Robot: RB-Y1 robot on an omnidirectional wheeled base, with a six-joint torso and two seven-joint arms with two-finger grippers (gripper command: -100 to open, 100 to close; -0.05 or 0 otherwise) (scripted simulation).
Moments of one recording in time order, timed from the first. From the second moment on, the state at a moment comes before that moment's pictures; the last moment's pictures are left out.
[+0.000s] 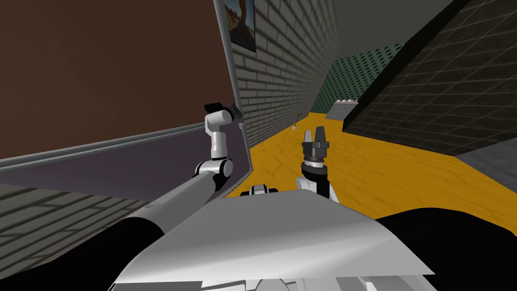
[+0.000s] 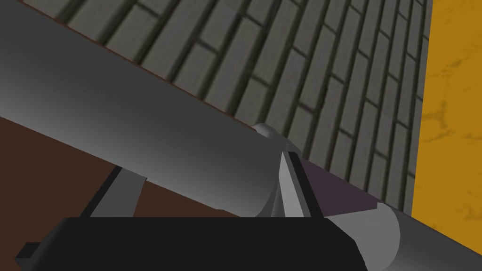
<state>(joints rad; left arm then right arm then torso) -1.02 0.10 0.29 -1.44 0.28 0.85 0.33 0.48 0.01 -0.02 -2.38 0.11 -0.57 0.06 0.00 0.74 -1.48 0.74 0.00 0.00</state>
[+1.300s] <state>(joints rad) -1.01 -0.04 0.17 -1.55 0.43 0.95 0.29 0.48 0.01 -0.02 -2.38 0.11 -0.57 0.06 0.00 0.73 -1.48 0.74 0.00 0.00</state>
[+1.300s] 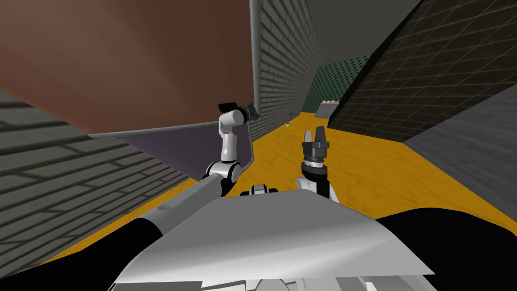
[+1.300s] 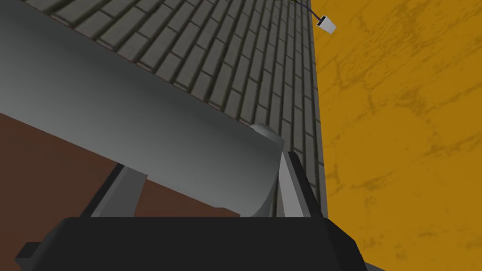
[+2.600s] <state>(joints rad) -0.94 -0.04 0.05 -1.71 0.69 1.04 0.26 0.48 0.01 -0.02 -2.38 0.11 -0.57 0.06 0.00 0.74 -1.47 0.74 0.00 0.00</state>
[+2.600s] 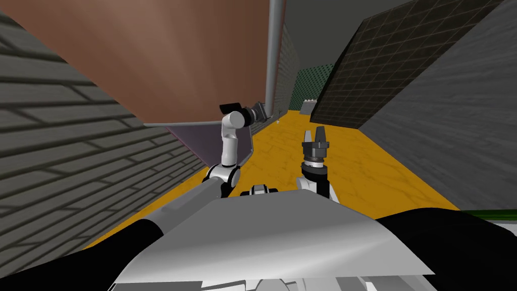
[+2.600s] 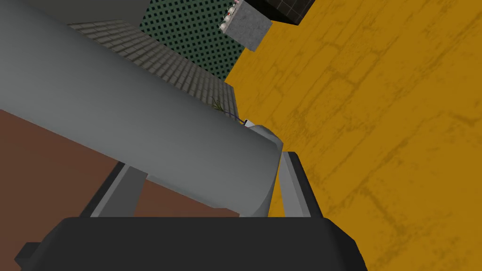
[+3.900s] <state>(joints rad) -0.97 0.02 0.05 -1.82 0.84 1.19 0.33 0.48 0.01 -0.02 -2.38 0.11 -0.57 0.06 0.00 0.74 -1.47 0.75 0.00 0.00</state>
